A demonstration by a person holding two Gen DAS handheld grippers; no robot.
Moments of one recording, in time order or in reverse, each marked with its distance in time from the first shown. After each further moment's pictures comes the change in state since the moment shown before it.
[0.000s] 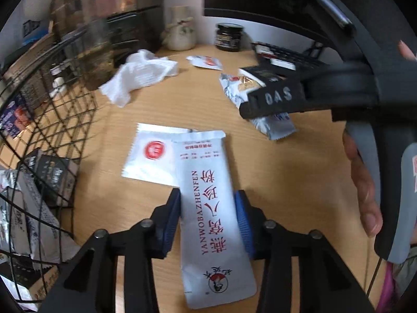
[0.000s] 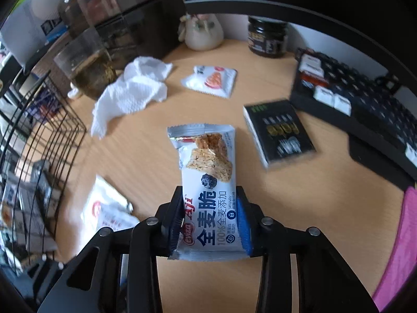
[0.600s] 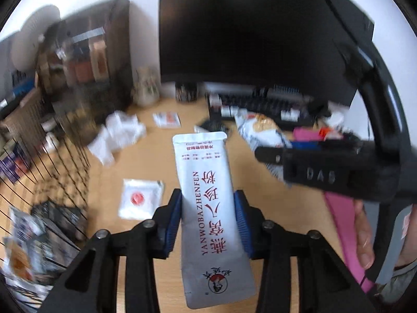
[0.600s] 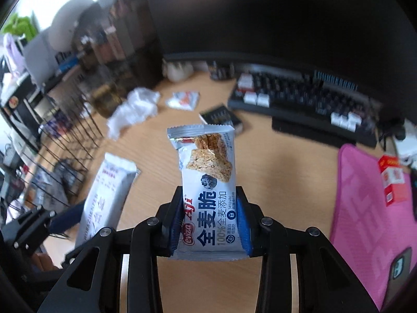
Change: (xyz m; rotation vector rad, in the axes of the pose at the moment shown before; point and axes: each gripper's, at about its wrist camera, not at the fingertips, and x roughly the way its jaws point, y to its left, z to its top) left arm -0.094 -0.018 0.027 0.110 -0.216 -0.118; right arm -0.130 -0.010 -0.062 0.070 -0.210 -0.036
